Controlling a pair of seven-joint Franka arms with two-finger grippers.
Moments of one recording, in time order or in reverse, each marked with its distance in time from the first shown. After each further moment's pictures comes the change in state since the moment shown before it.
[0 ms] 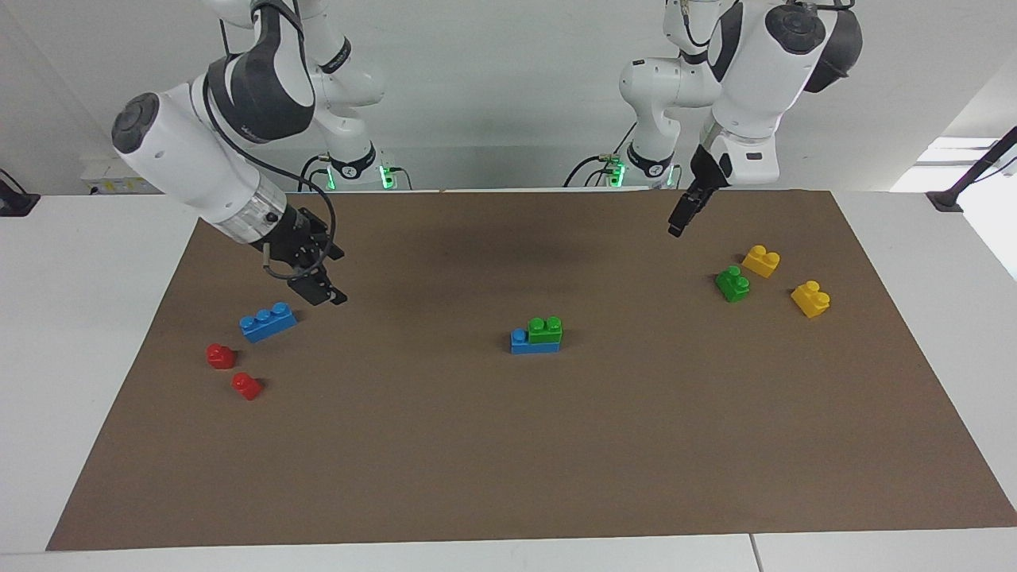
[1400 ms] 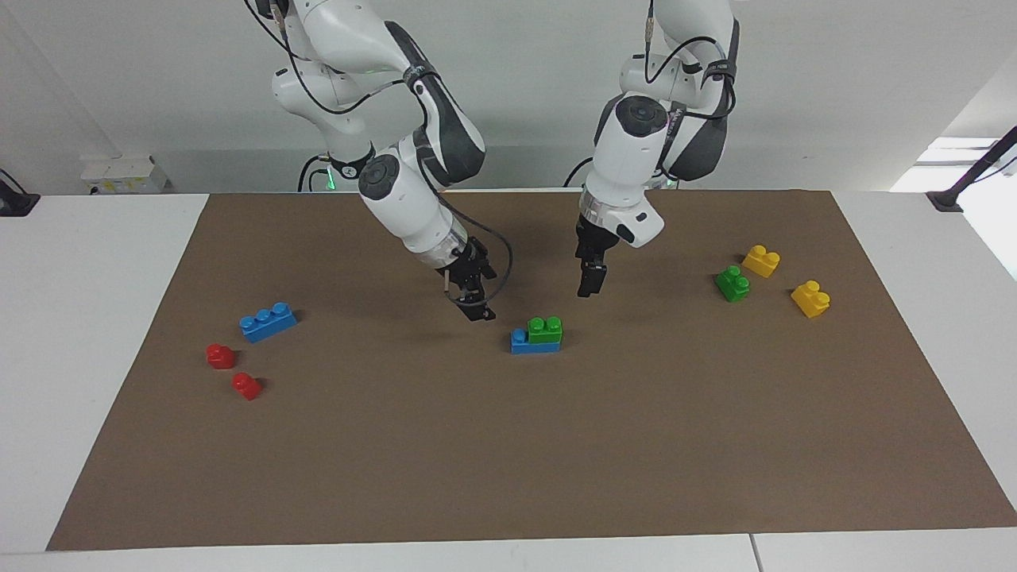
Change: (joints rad) left arm -0.200 0.262 0.000 -0.005 -0.010 0.378 -0.663; right arm 0.353 0.042 0.003 -0.266 0.090 0.493 0.241
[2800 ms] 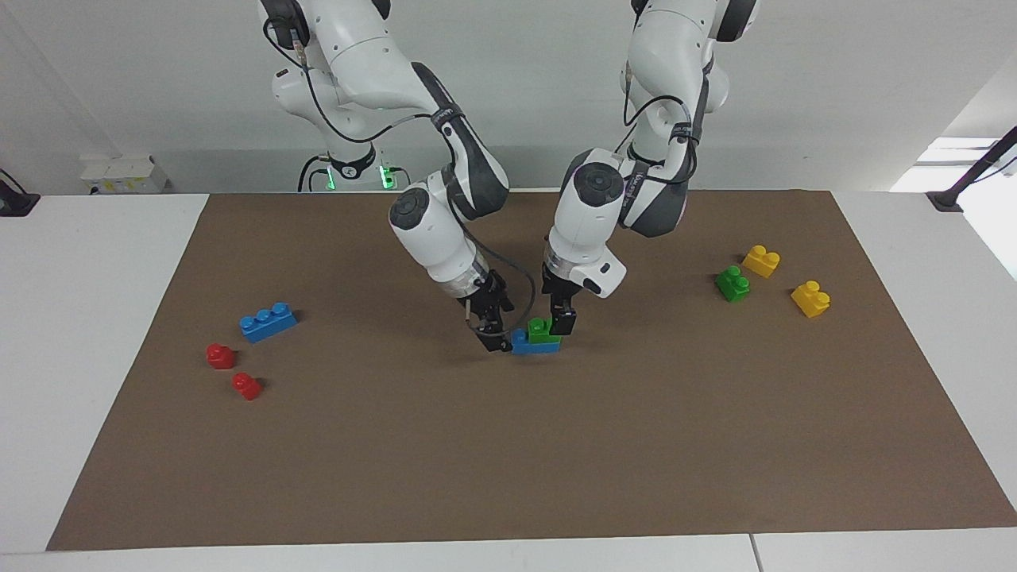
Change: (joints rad) left arm -0.049 0.234 0.002 0.169 0.000 0.019 -0.181; right arm 0.048 0.180 0.000 0.100 0.000 0.172 0.000
